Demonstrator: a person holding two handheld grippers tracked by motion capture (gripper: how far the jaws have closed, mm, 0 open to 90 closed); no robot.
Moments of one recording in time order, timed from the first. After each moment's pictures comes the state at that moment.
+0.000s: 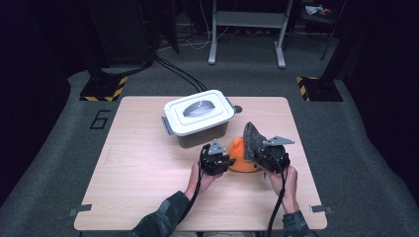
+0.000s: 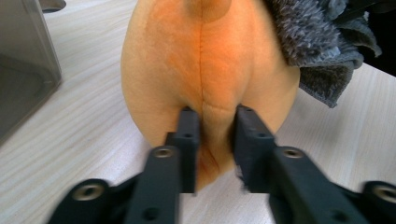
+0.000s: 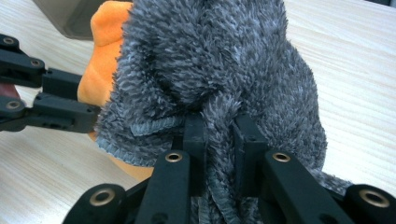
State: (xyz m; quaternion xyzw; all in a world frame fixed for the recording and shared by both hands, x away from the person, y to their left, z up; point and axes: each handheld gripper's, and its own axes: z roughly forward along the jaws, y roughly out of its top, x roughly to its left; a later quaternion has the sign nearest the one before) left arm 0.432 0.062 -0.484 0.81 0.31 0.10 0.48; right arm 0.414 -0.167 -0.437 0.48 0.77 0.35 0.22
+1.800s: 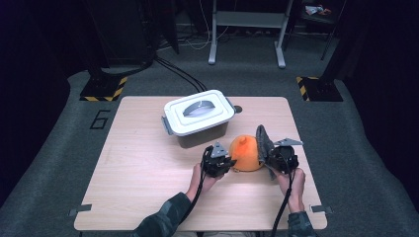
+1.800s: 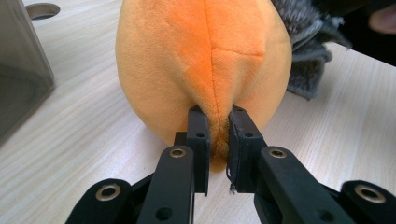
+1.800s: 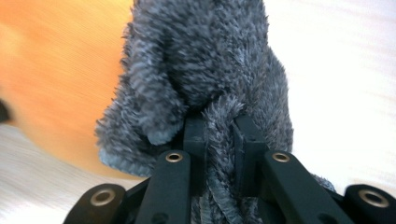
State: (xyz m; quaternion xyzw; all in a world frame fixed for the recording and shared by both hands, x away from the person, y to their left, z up) left arm 0.428 0.056 -0.487 0.82 0.30 0.11 0.47; right arm 0.424 -0.201 -0.461 0.53 0.75 0.32 0.22
